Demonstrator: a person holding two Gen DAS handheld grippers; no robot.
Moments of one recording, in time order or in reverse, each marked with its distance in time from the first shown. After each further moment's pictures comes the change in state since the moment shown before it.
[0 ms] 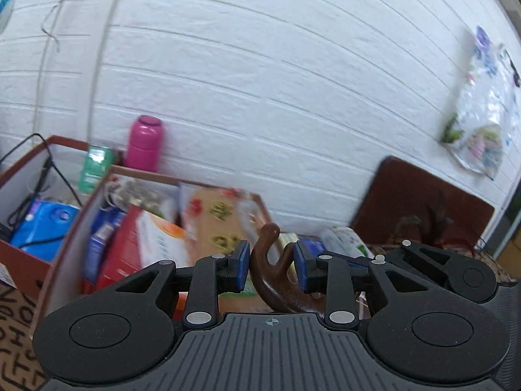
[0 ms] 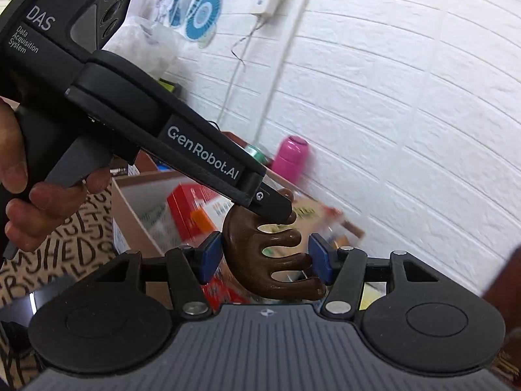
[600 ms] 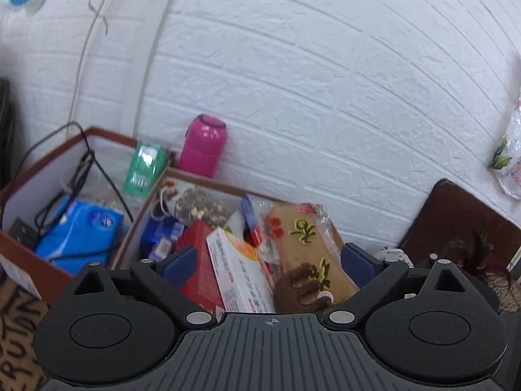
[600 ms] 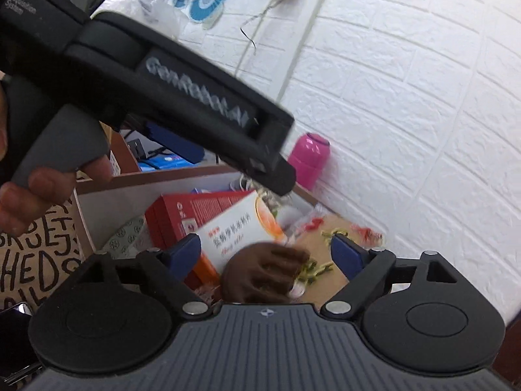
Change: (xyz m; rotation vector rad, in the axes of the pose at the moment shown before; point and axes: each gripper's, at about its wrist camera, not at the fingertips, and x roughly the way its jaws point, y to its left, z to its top) left arm 0.021 0.062 0.005 -0.081 -0.013 0.095; right arm 0.070 0.011 -0.001 -0.012 0.043 -0.020
